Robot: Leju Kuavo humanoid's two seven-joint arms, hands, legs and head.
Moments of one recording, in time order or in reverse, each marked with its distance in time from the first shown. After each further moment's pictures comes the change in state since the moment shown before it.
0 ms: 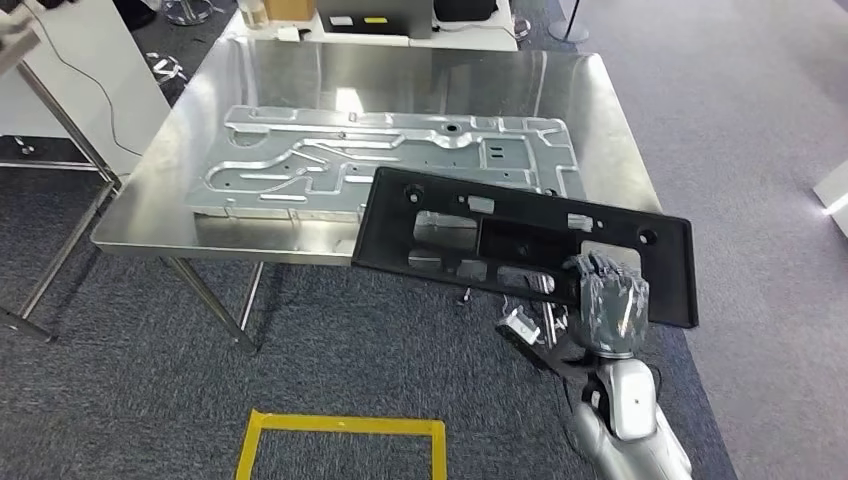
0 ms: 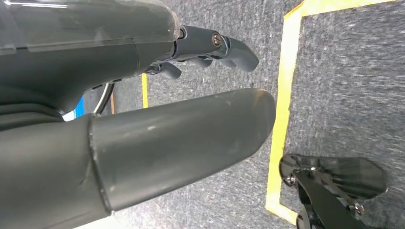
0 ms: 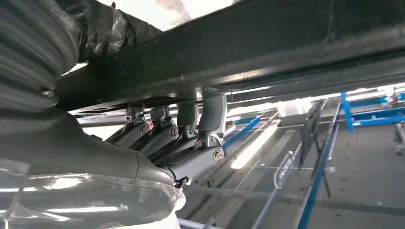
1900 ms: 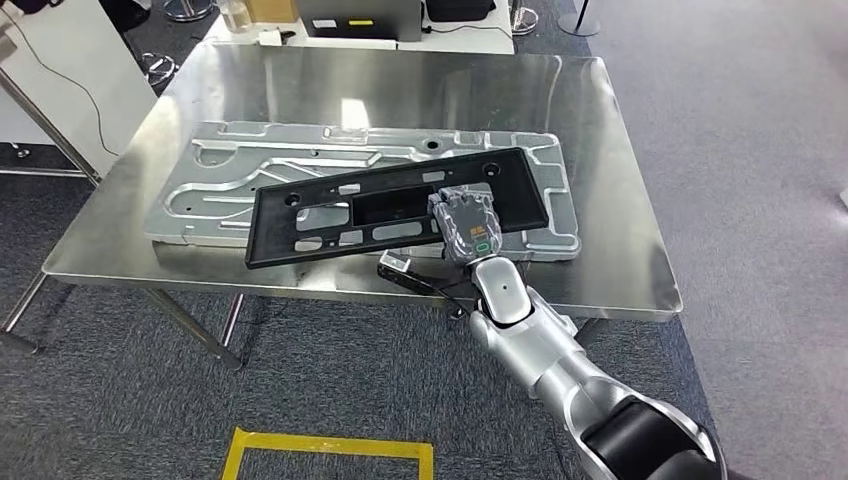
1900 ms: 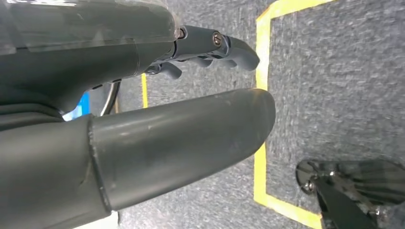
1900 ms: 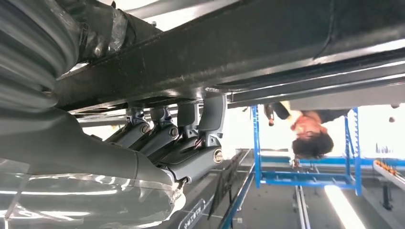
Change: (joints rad) left arm -0.040 0.017 -0.037 0.000 -0.093 -0.017 0.046; right arm -0.640 0.105 0.432 0.698 0.005 0.140 0.068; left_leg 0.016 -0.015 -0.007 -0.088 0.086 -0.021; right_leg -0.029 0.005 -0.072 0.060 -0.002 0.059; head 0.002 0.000
